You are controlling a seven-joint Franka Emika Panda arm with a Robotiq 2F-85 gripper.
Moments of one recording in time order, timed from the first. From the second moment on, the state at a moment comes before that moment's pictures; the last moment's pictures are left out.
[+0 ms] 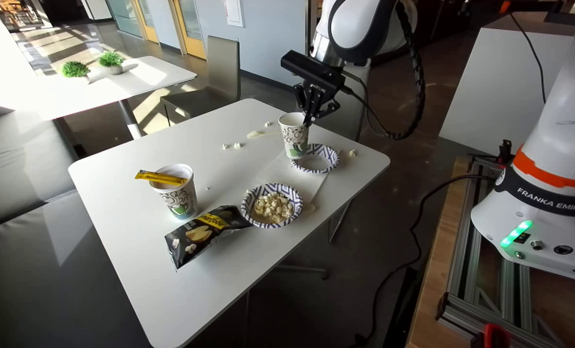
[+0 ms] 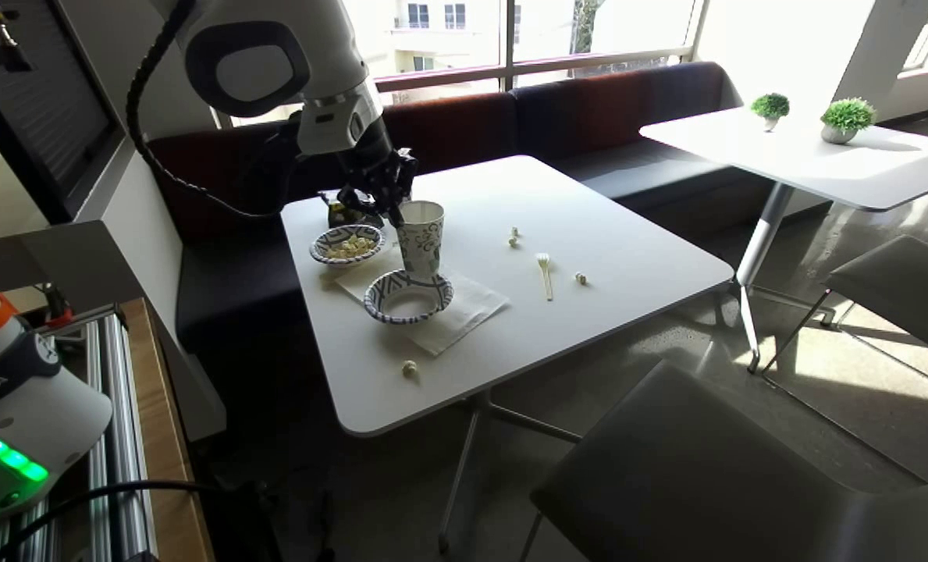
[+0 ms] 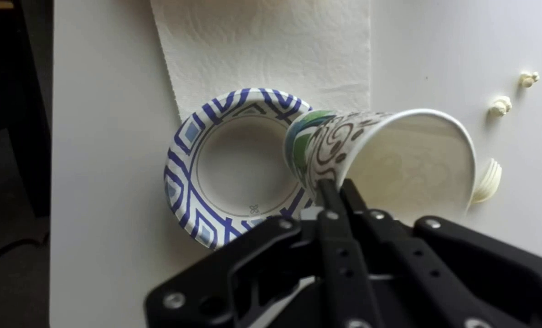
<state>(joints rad) 0.08 -0.04 -0.06 -2.68 0.17 2.92 1.41</state>
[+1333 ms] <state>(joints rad) 0.02 -0.01 -0.04 -2.73 0.36 3.03 1.28</state>
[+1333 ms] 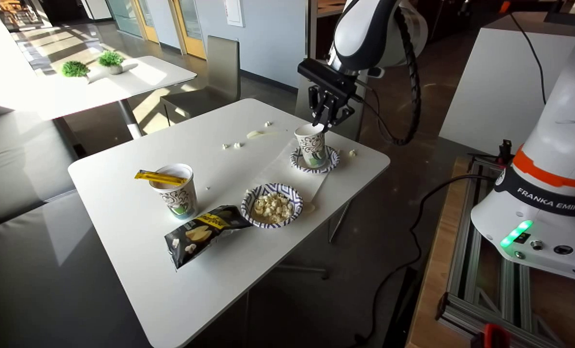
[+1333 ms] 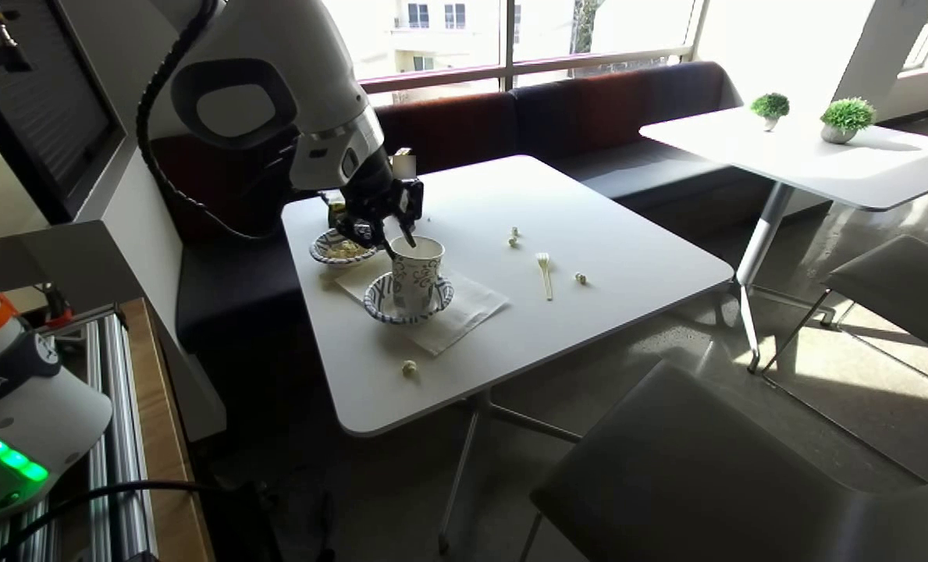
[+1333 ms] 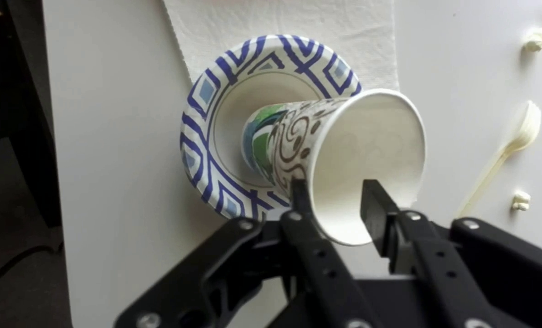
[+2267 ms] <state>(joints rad) 0.07 -0.14 0.11 -2.75 0.26 2.92 0.98</state>
